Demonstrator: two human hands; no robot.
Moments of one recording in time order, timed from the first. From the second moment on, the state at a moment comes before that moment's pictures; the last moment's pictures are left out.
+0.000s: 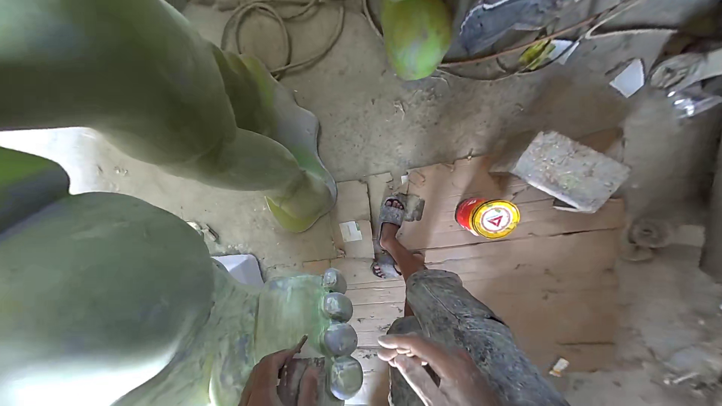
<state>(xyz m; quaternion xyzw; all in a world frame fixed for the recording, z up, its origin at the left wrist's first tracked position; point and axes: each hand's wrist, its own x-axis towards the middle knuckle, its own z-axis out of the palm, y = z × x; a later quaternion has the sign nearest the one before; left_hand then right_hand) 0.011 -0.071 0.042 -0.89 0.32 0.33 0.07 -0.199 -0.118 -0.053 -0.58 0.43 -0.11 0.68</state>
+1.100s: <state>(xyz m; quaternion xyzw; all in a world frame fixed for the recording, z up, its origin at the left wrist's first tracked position) -0.012 -0.071 0.020 -0.89 0.36 0.19 0.23 -0.173 -0.174 -0.120 -0.69 0.44 -0.09 0.57</state>
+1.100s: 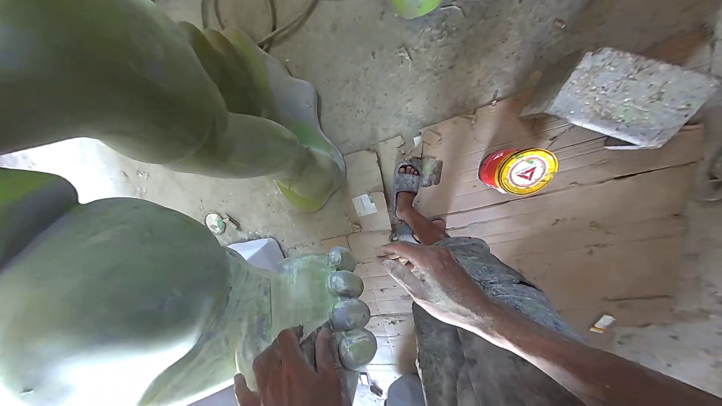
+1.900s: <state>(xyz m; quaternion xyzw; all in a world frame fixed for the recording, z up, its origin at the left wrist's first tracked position) 0.016 -0.093 -0.021 -0.89 0.37 0.20 0.18 -0.205 -0.211 -0.130 -0.63 0.53 -0.11 0.56</state>
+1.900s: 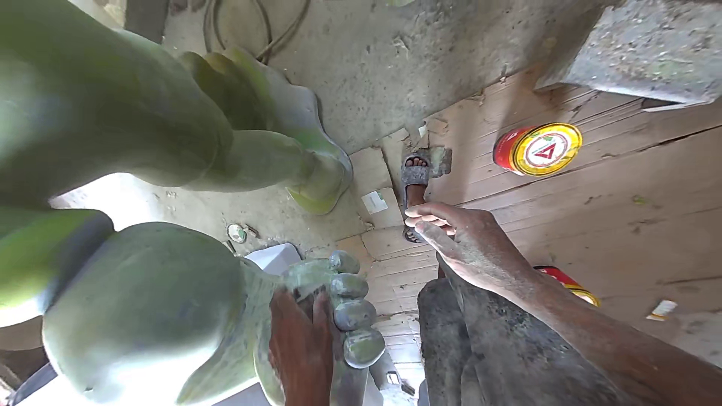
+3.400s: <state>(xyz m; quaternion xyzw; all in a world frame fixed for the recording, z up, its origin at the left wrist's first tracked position) 0.019 -0.080 -0.003 -0.83 0.49 0.16 0.24 -0.188 -0.260 -0.147 -0.70 0.48 -0.10 0.52</state>
